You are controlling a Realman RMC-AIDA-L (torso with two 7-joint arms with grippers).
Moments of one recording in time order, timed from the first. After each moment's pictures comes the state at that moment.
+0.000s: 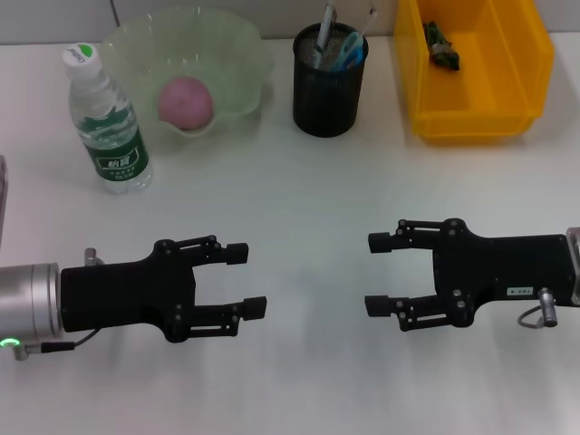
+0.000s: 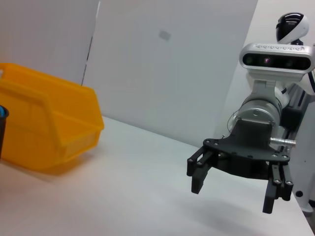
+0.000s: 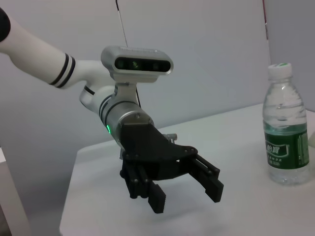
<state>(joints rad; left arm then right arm) -0.48 -2.05 0.68 0.39 2.04 1.69 -1.09 0.49 2.03 -0.97 -0.50 -1.83 -1.64 1.12</state>
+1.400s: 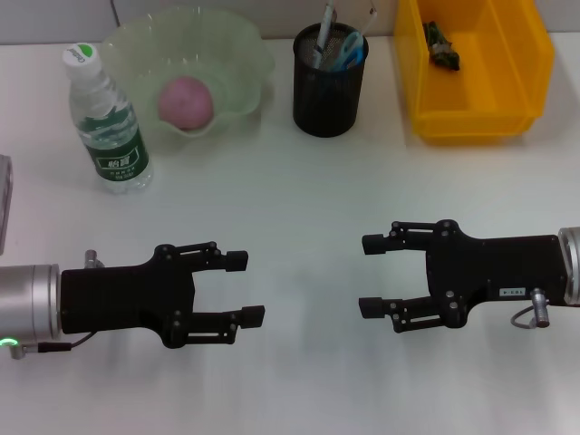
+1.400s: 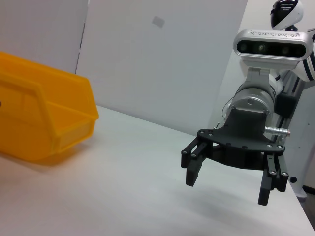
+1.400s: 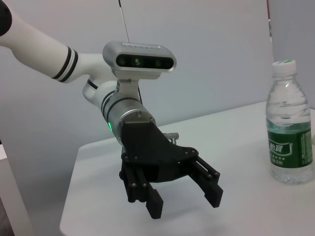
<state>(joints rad) -0.49 -2.04 0.68 0.40 2.07 1.69 -1.09 0.50 2.04 -0.97 -0.50 -1.83 -1.64 1.11</state>
